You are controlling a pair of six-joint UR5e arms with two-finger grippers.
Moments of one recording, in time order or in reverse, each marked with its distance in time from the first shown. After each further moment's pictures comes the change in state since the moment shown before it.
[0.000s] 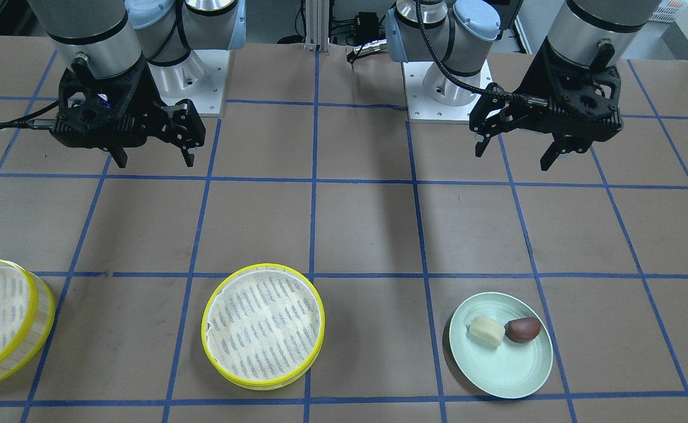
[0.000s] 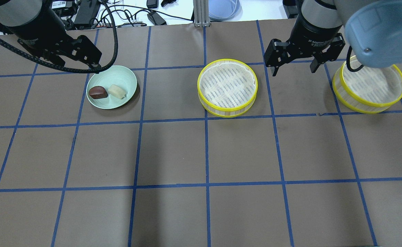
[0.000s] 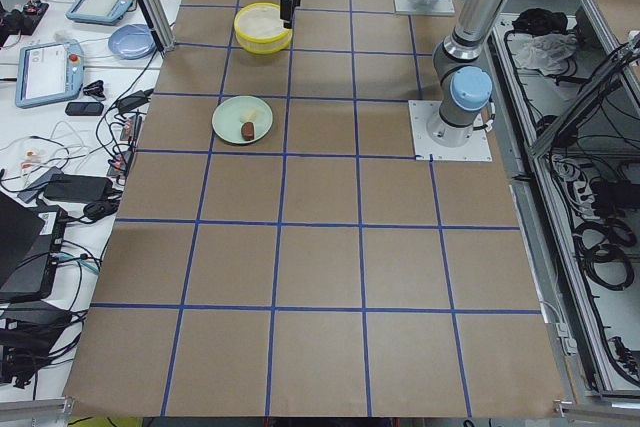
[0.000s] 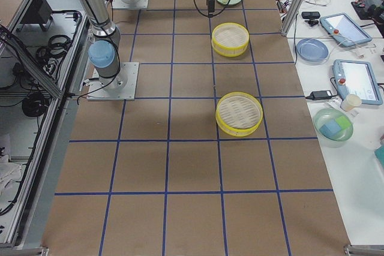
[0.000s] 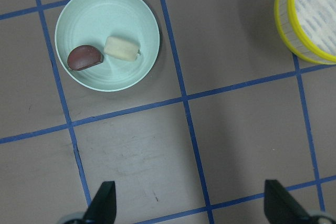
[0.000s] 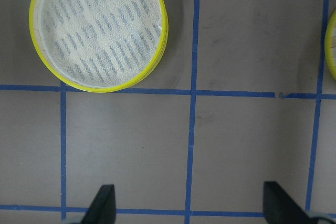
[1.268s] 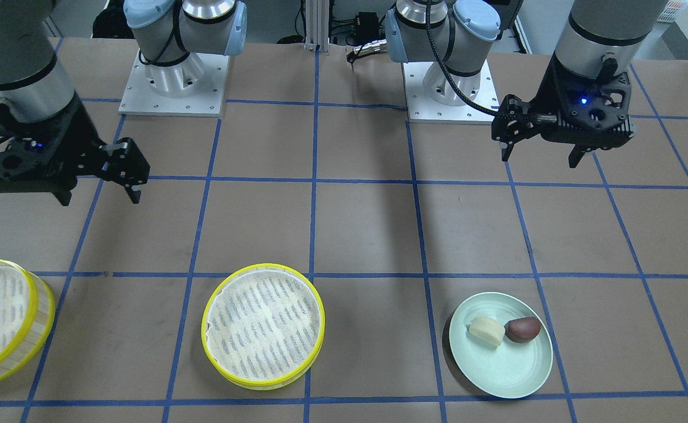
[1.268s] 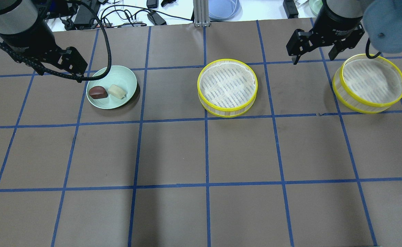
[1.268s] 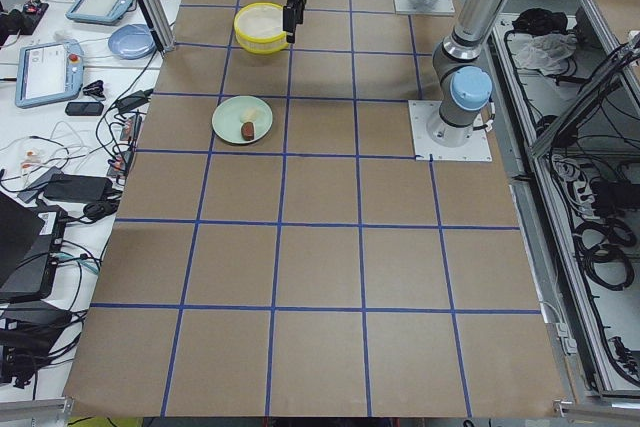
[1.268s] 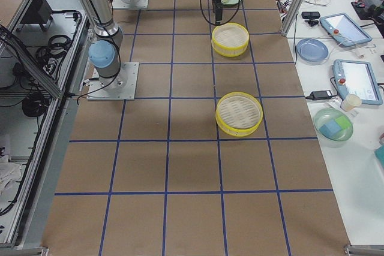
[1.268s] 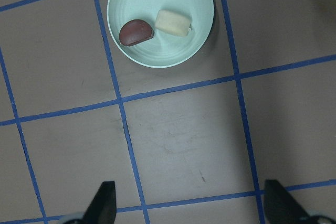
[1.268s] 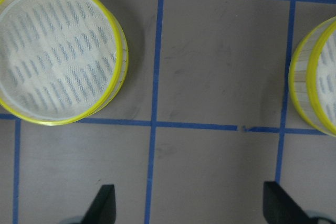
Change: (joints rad) left arm 0.003 -0.001 -0.032 0.009 0.166 0.001; right arm -0.155 0.068 -0.009 -0.111 -0.001 -0.166
